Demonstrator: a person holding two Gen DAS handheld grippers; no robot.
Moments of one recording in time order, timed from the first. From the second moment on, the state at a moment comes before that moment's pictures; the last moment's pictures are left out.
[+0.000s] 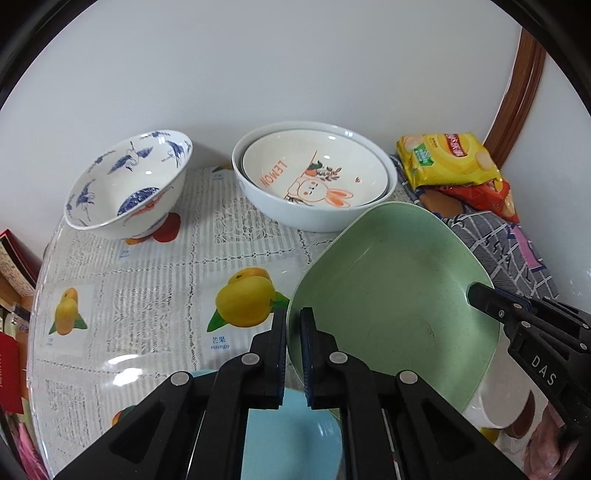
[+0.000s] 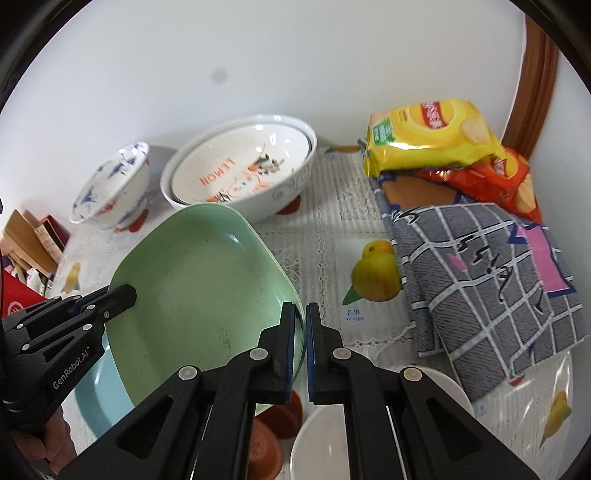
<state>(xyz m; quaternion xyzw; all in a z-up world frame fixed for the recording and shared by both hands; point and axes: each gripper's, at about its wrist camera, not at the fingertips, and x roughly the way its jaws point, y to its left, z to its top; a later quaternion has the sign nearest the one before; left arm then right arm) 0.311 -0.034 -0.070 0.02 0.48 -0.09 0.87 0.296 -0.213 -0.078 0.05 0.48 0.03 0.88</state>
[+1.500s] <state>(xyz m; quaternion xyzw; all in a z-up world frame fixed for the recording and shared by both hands) 0.189 0.002 0.017 0.00 0.42 -0.07 0.91 0.177 -0.186 0.004 0.06 0.41 0.05 0.91</state>
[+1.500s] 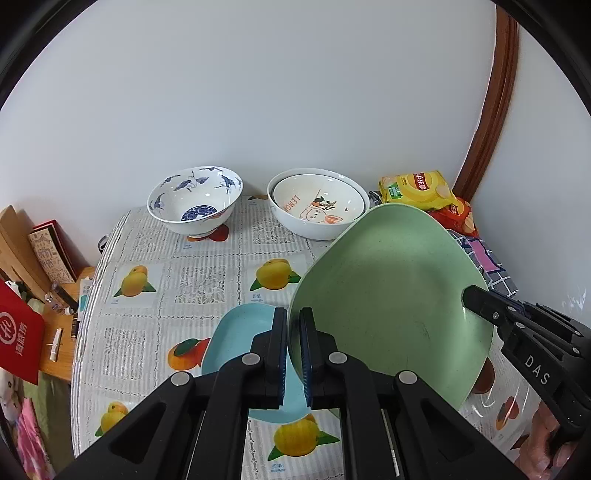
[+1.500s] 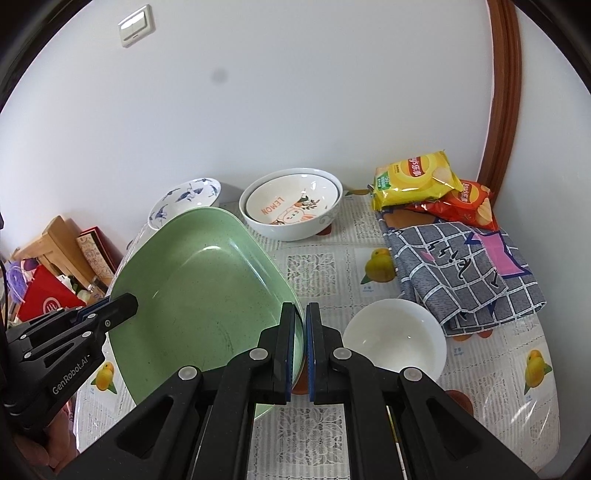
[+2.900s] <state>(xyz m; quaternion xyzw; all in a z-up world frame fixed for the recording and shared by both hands) 0.196 0.067 -0.029 -0.03 0.46 -0.02 0.89 0.202 -0.120 -0.042 0.04 0.45 0.10 0.89</state>
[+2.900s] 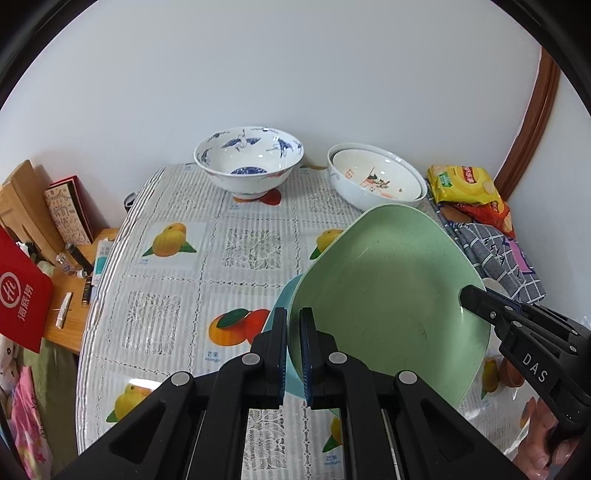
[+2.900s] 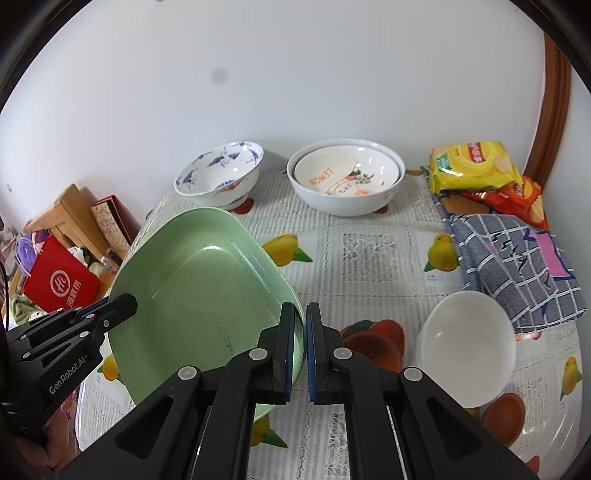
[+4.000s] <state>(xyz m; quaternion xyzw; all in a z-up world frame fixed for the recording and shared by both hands) 0.227 0.080 -0.107 -0.03 0.52 0.00 0.85 0.251 -0.097 -0.122 -0.01 0.50 0.11 0.86</state>
